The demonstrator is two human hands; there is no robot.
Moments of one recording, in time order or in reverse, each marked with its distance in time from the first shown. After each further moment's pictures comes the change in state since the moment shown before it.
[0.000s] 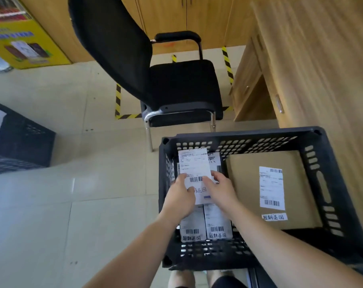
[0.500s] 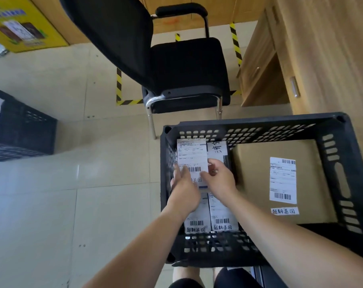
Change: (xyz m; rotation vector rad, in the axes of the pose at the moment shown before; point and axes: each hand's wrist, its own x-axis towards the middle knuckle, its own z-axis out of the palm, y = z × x) left_hand 0.022 -0.014 0.017 0.279 -0.098 0.016; right_hand 0.033 0.019 0.023 -0.168 0.023 -0.061
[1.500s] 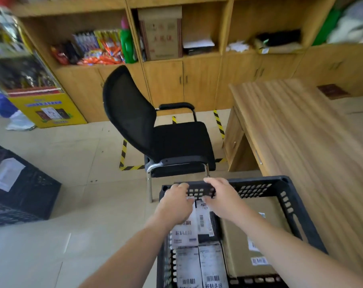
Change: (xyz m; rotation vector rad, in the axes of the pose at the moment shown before) left_hand -0.082 0.097 -0.125 0.114 0.255 0.264; right_hand -0.094 -0.147 -0.135 -0.463 0.000 -0.391
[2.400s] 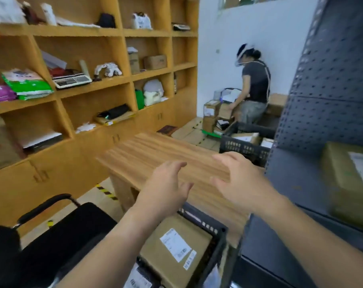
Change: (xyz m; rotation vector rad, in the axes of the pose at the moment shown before) left_hand -0.165 0.224 -0.054 0.173 0.008 1.139; right_hand -0.328 -0.020 -0.150 -0.132 0.909 0.458
